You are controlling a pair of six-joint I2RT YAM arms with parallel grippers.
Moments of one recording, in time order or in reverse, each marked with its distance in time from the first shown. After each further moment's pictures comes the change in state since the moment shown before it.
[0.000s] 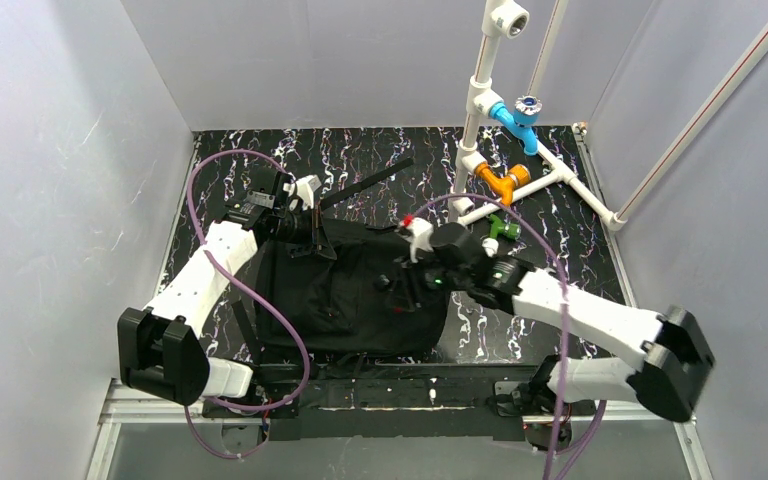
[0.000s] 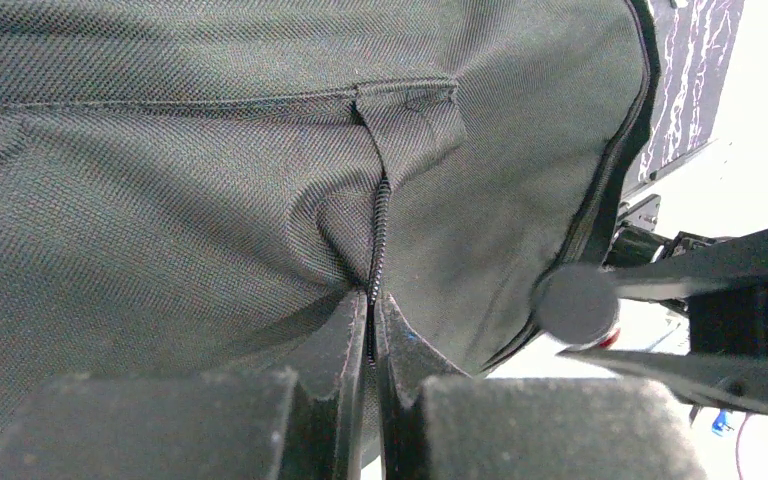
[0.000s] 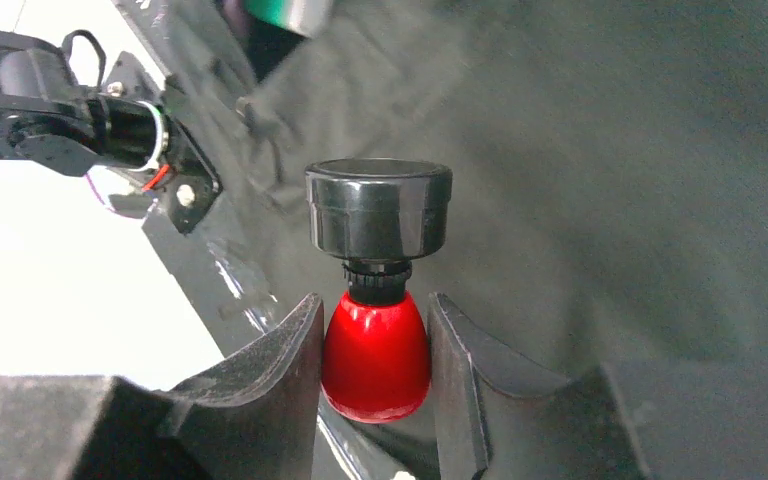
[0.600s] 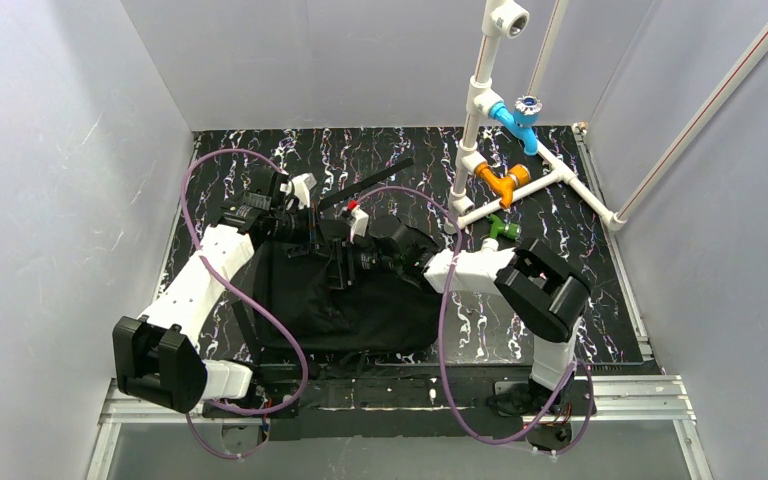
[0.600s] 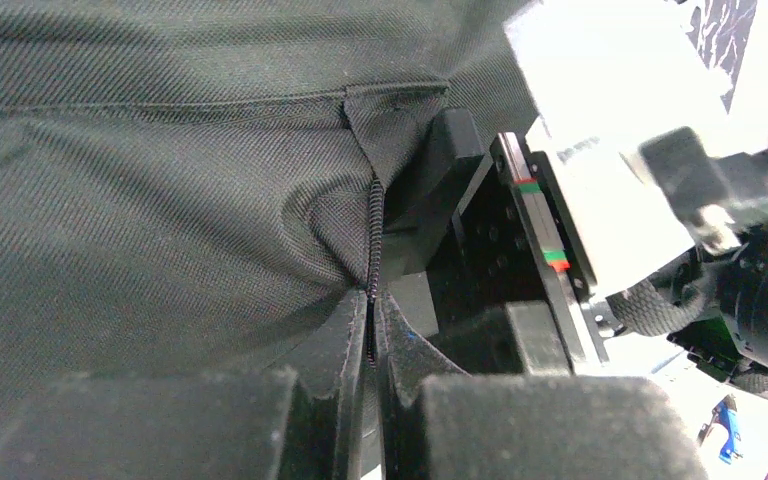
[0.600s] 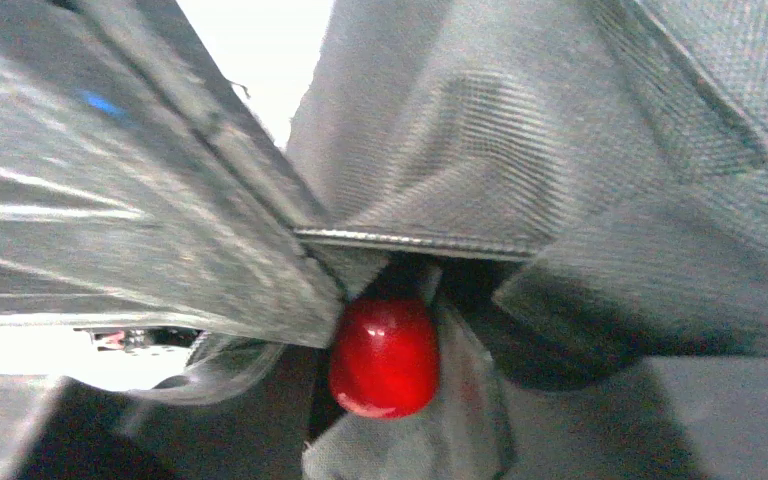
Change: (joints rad) left arm 0.000 -0.038 0.000 -0.008 -0.037 -0.026; right arm 0.071 0.718 0.233 0.757 -0.192 0.236
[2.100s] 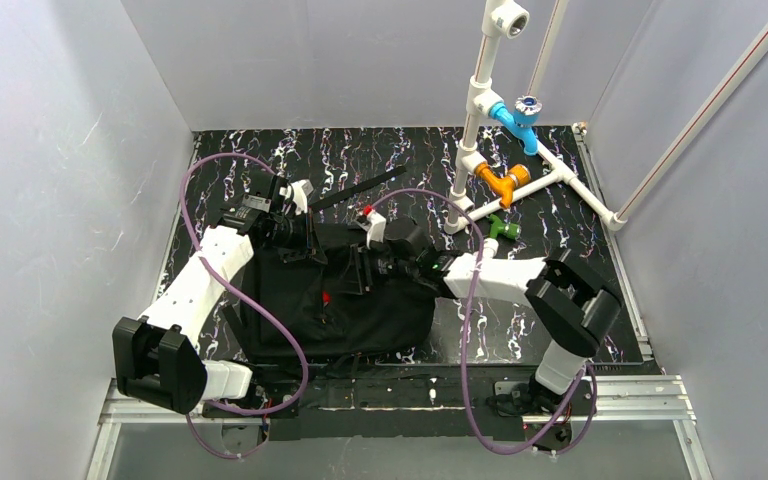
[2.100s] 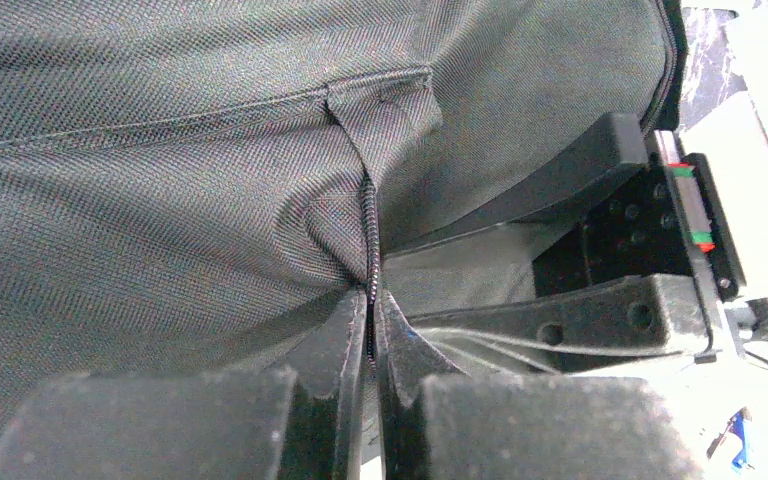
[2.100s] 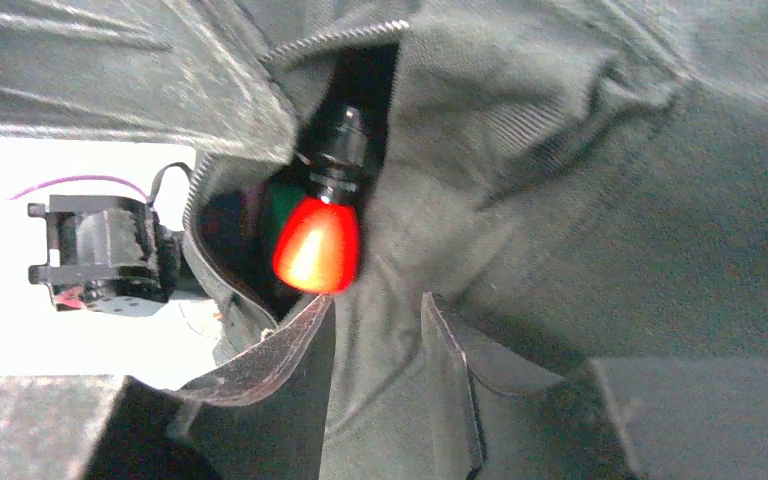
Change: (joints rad) left arm 0.006 -0.004 -0.014 -0.049 -0.056 0.009; right arm -0.011 -0.117 -0.094 -0.069 0.045 -0.021
